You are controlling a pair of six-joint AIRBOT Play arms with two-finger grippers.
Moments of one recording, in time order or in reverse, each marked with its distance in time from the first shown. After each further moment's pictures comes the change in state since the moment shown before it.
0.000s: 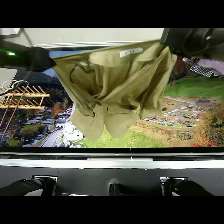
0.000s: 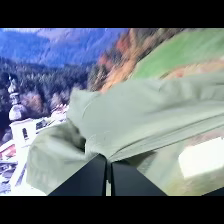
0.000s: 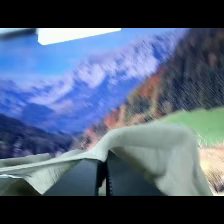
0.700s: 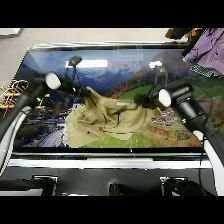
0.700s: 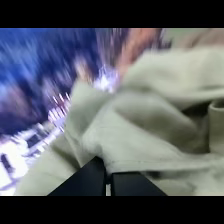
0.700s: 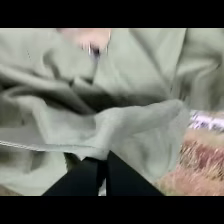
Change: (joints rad) left arm 0.010 -0.228 -0.518 -0.119 0.507 0.348; right arm -0.002 -0.013 -0.689 0.089 -0.178 0.053
